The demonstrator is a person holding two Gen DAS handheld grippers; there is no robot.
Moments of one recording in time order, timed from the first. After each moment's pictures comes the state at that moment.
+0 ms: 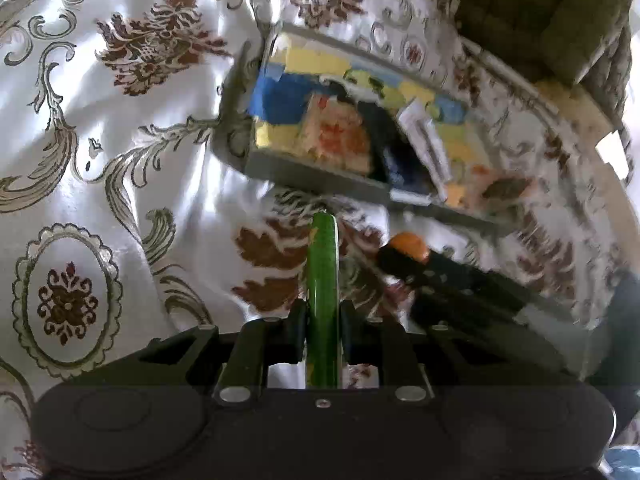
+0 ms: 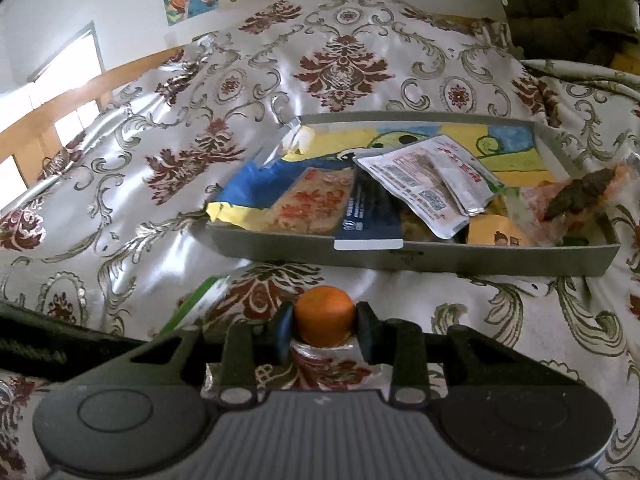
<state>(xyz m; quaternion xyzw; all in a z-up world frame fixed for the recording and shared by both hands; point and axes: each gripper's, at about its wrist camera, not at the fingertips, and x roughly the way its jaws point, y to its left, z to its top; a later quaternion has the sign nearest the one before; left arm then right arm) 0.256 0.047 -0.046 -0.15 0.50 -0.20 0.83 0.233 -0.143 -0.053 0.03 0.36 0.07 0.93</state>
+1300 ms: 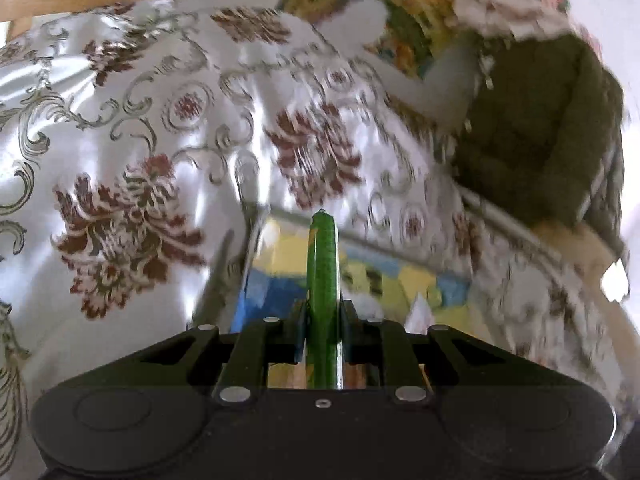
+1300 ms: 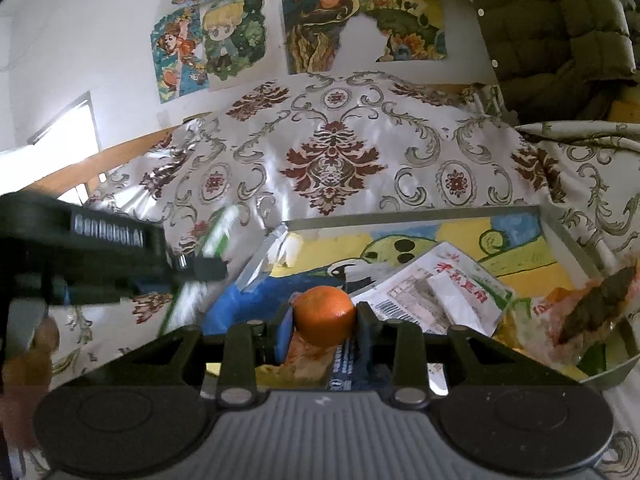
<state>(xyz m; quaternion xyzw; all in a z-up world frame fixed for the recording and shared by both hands) 0.363 0.040 -0.017 -0.20 0.30 -0.17 0.92 0.291 -0.153 -0.032 0.06 0.24 0.06 0.97</state>
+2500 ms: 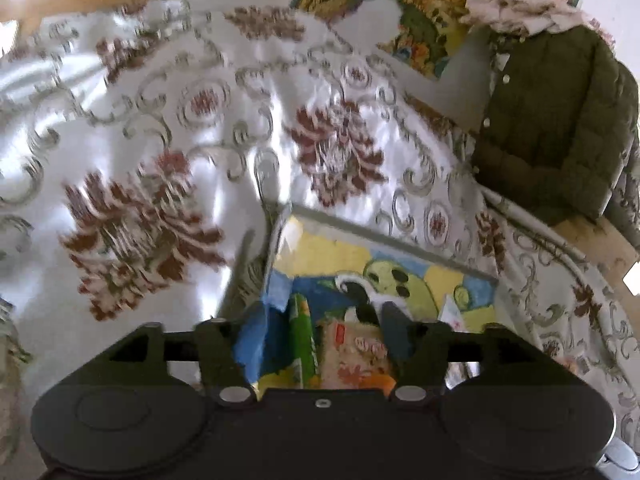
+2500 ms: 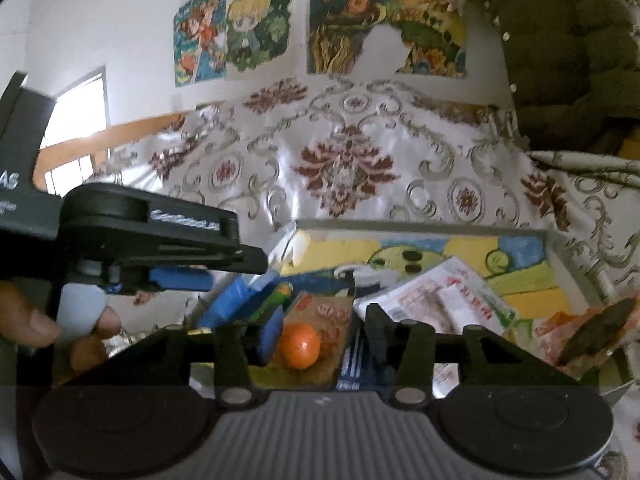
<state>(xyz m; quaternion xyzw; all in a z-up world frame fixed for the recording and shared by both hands) 0.363 0.039 -0.029 -0.18 0.30 -0.14 0.93 0.283 -0.132 -0.030 0.00 0.23 0.06 0.97</state>
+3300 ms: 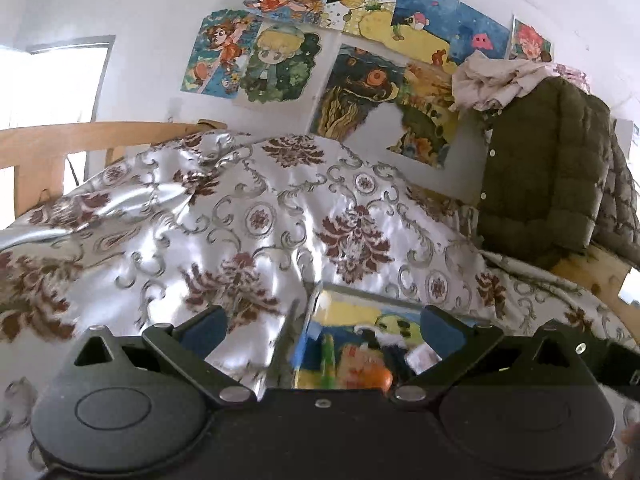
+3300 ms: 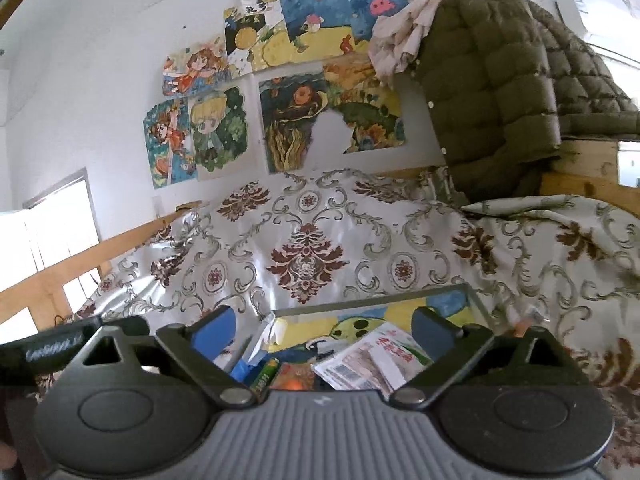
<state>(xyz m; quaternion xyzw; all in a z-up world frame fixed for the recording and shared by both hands) 0.186 0.035 0.038 -0.12 0.17 -0.04 0.98 0.174 -0.192 0.057 0.08 0.13 0.02 0.99</state>
